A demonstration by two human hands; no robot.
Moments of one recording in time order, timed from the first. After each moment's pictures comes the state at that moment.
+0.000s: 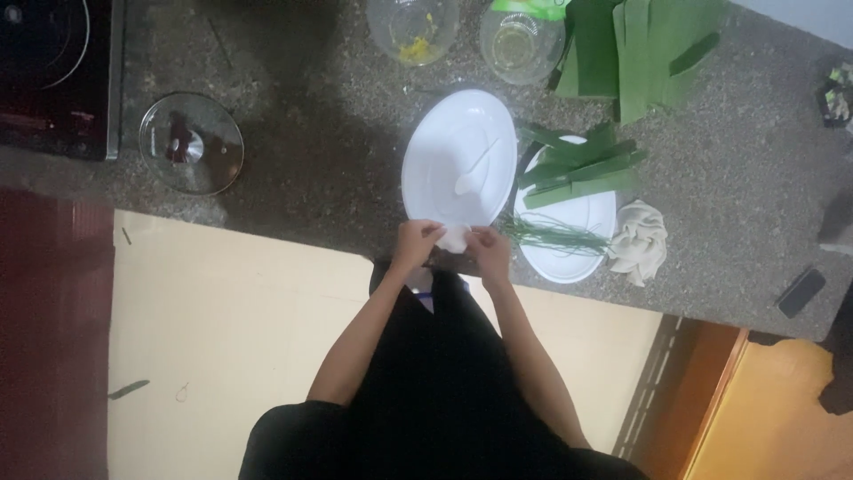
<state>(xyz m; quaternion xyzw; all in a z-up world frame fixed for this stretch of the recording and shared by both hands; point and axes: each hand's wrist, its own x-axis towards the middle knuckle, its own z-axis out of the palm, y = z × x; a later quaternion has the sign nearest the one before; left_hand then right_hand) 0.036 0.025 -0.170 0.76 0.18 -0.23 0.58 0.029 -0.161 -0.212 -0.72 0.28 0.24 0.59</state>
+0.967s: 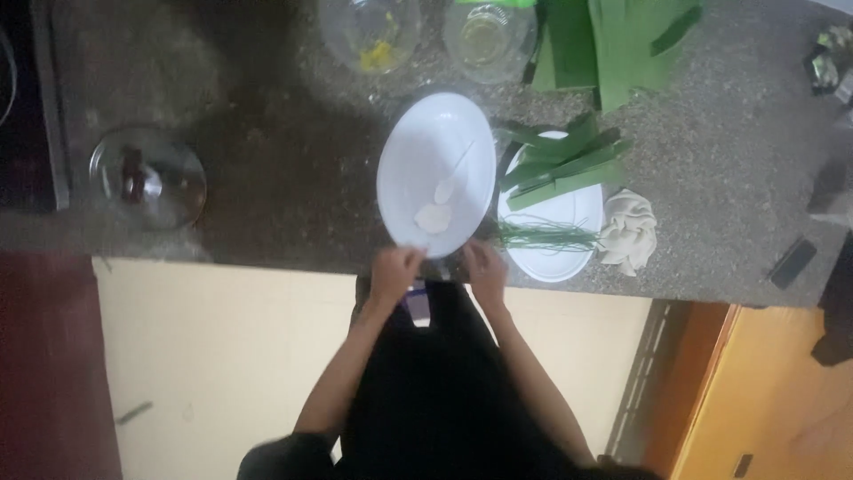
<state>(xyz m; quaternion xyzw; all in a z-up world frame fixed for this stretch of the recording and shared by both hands) 0.013 0.029 -0.178 0.85 0.08 -0.19 0.48 0.023 -0.165 -0.160 -0.90 0.09 0.05 0.43</state>
